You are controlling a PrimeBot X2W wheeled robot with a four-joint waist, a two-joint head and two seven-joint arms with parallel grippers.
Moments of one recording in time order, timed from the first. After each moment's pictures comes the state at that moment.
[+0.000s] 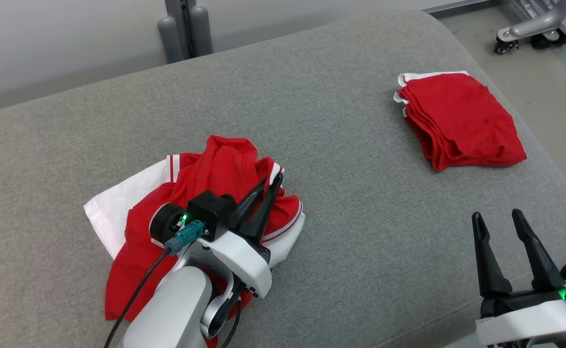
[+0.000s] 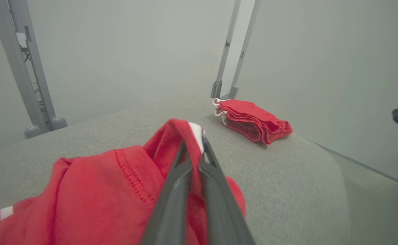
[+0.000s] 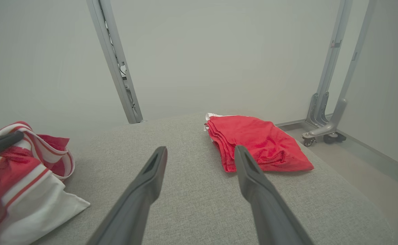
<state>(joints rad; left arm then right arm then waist) -0.42 0.08 -0.54 0.34 -0.39 -0.06 -0.14 0.05 -0.05 -0.01 -0.10 0.25 0.13 -0.11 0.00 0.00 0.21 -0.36</state>
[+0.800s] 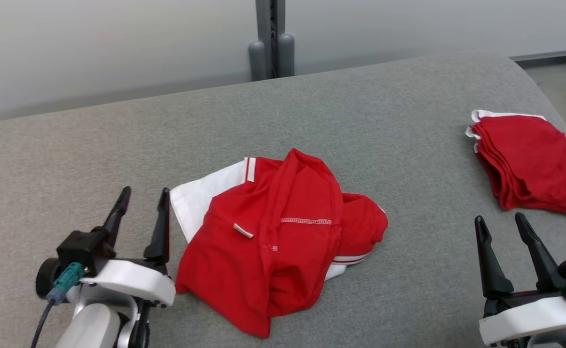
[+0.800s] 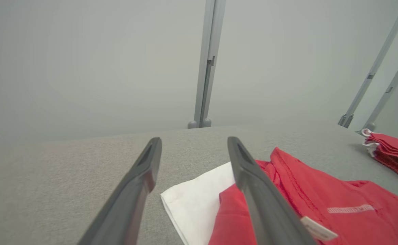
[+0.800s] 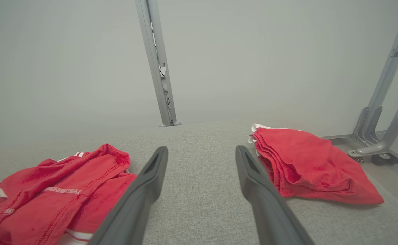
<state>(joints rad) -0.26 0.22 -0.34 0.29 -0.46 0.09 -0.25 0.03 -0.05 -0.03 -0.05 0.20 0.13 -0.10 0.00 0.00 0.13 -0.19</state>
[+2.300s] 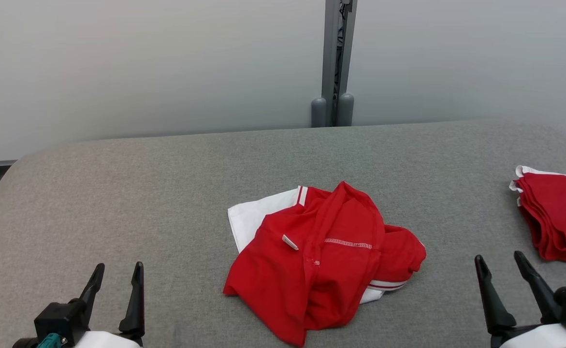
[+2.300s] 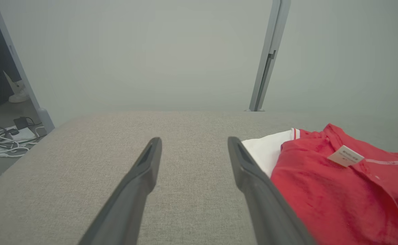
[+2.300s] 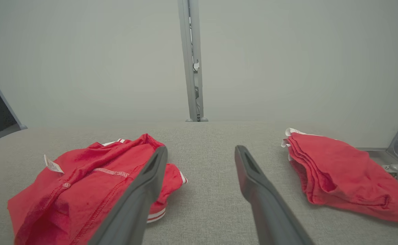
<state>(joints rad) 0.07 0.34 -0.28 0.10 -0.50 0.19 -0.19 0.15 -0.09 -0.04 -0.08 0.20 0.13 -0.01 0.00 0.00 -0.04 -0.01</state>
